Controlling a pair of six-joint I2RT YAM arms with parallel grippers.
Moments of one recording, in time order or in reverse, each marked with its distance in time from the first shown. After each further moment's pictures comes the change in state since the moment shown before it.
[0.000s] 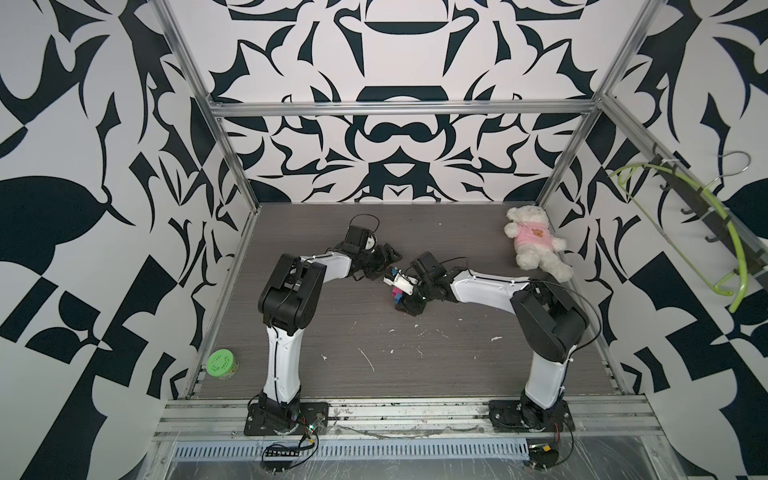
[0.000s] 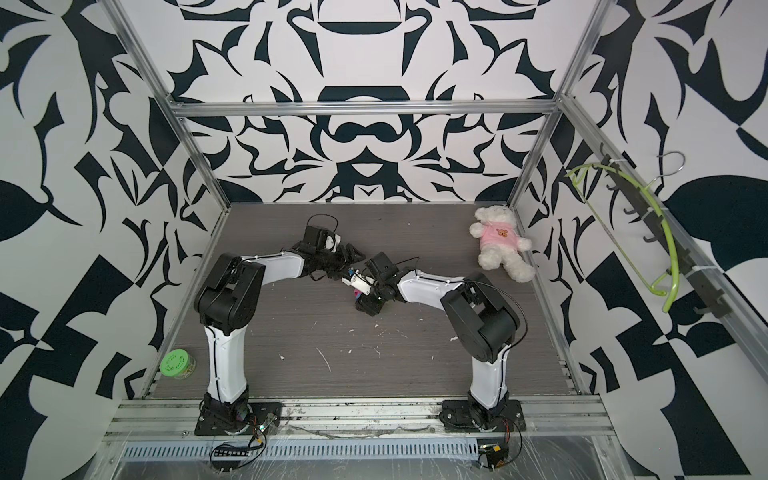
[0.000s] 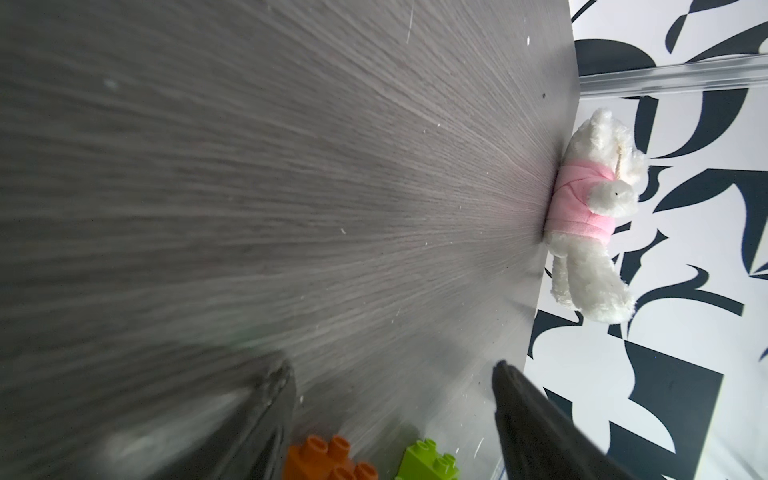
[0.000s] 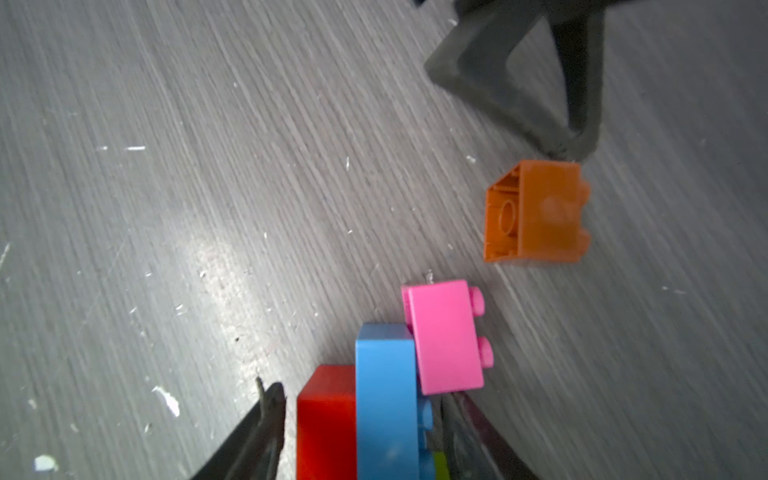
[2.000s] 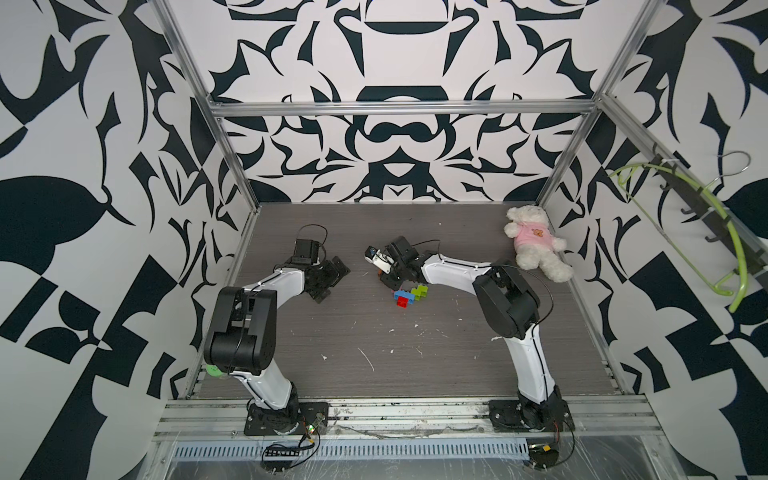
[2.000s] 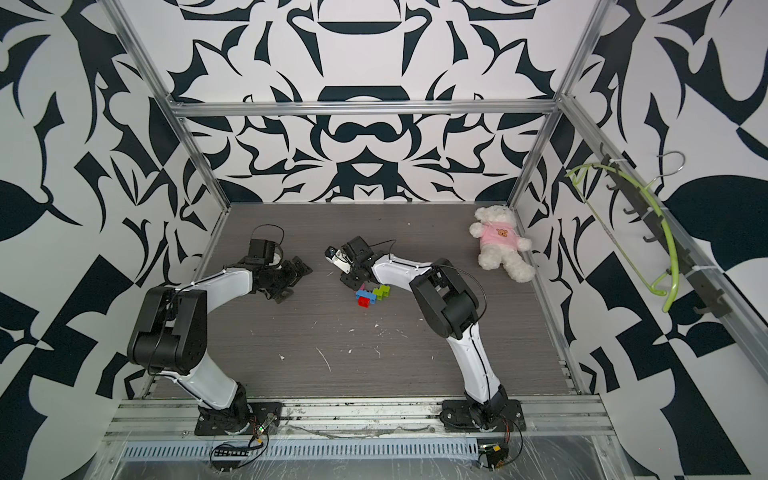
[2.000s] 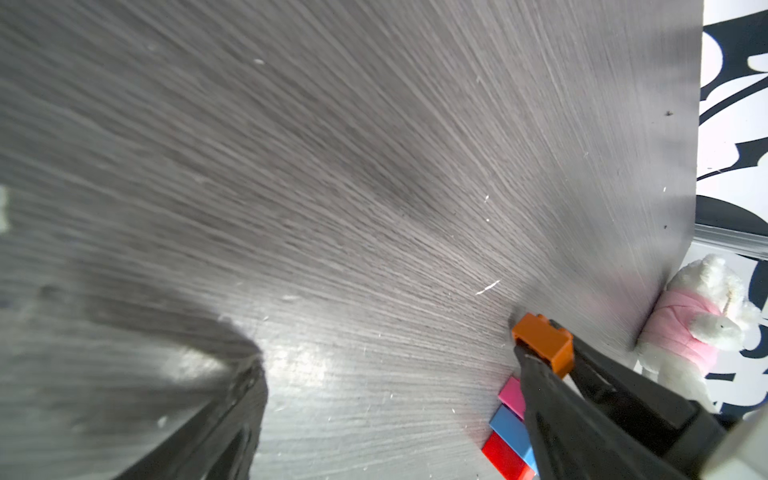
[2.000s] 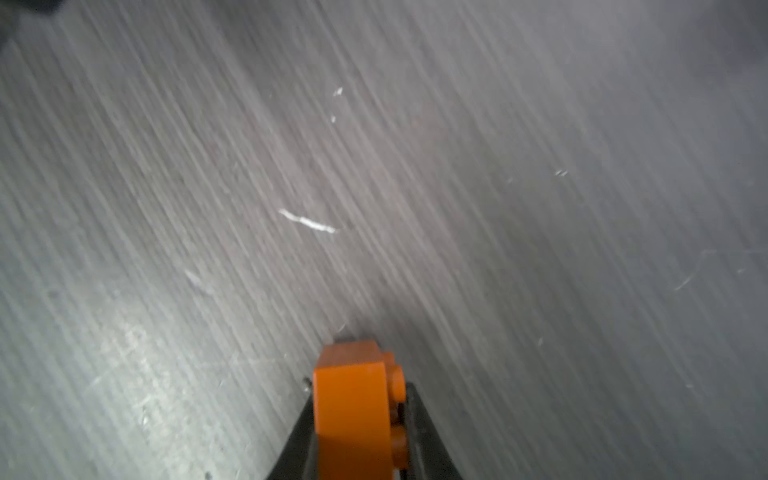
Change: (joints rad) left arm 0.286 -0.403 -0.343 -0.293 -0.232 0.081; right arm 0.023 0.302 0.390 -0.021 0.216 -0.003
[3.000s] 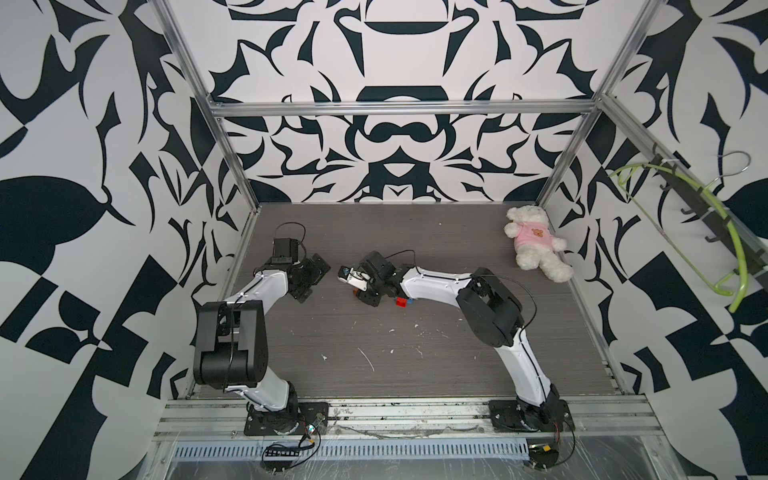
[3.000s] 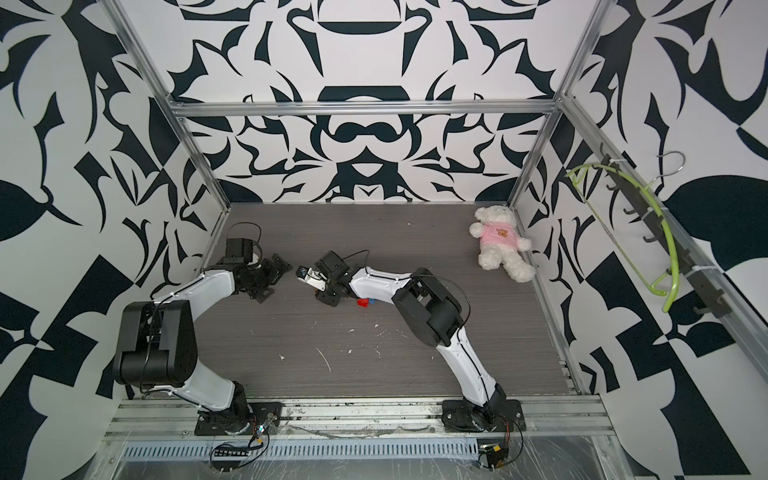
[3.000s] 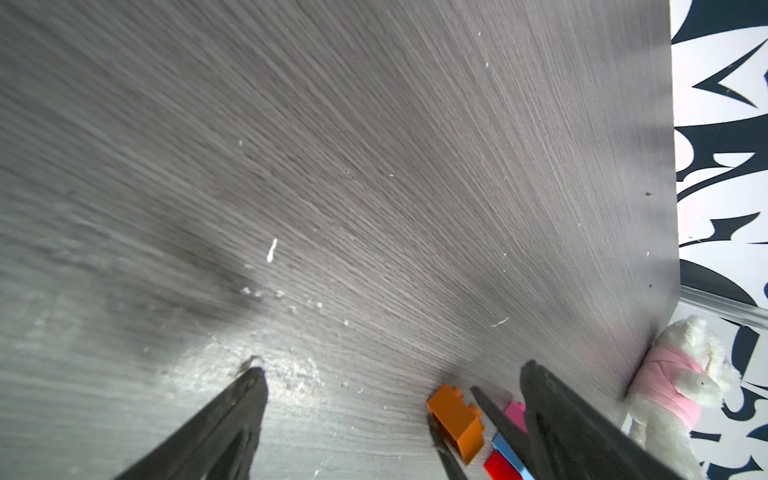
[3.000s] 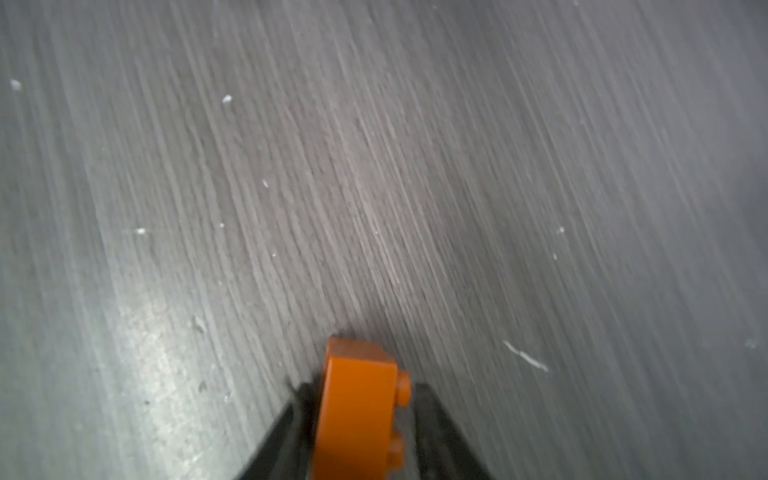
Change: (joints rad) left arm 0.135 -0.095 -0.010 -0.079 -0.036 0.026; right arm 0.168 0.084 0.116 0.005 -0.031 -0.032
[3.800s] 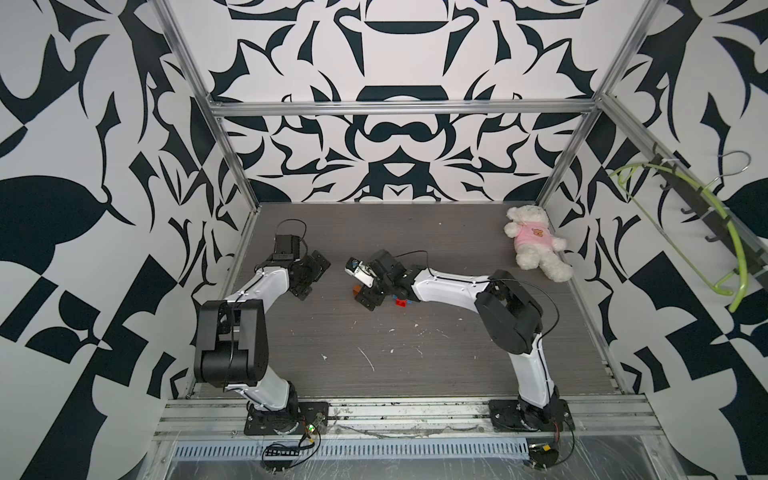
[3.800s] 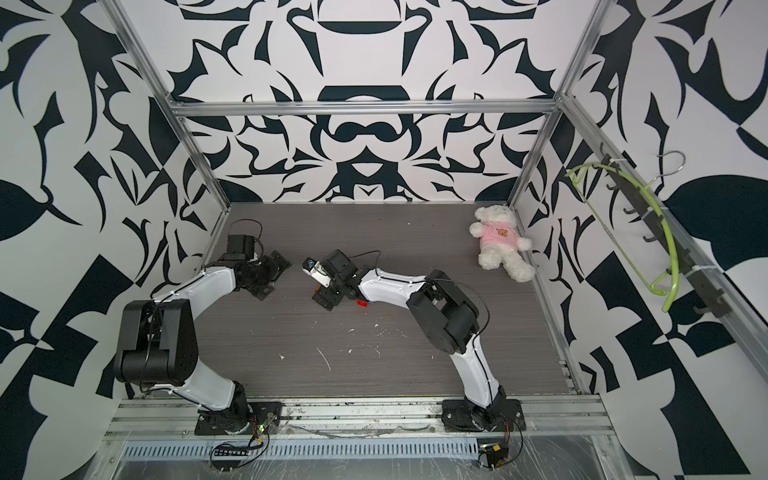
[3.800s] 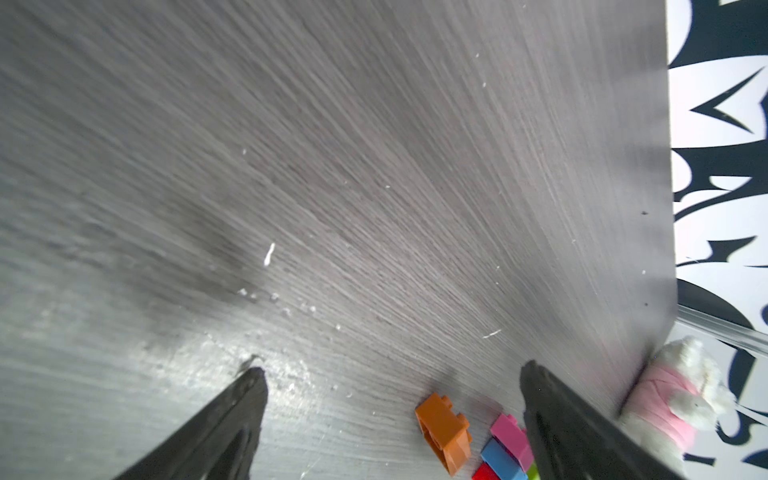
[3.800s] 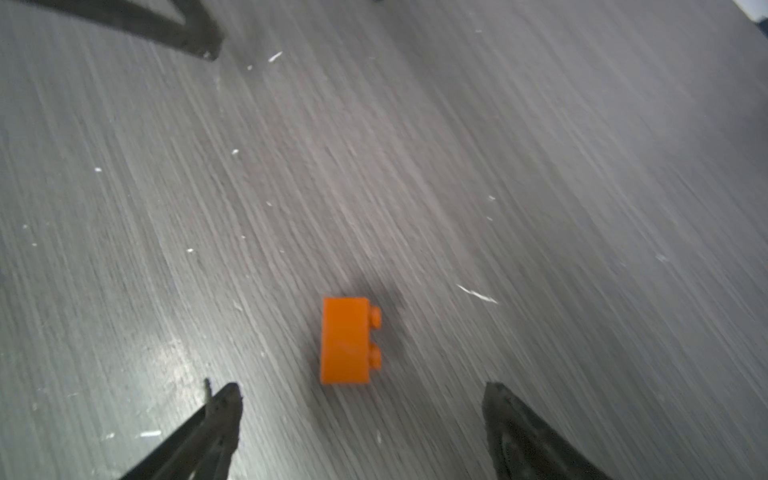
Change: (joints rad) left arm -0.010 0.007 0.030 -0.013 -0.022 -0.042; right arm 0.004 -0.129 -0.119 0.056 0.038 0.156
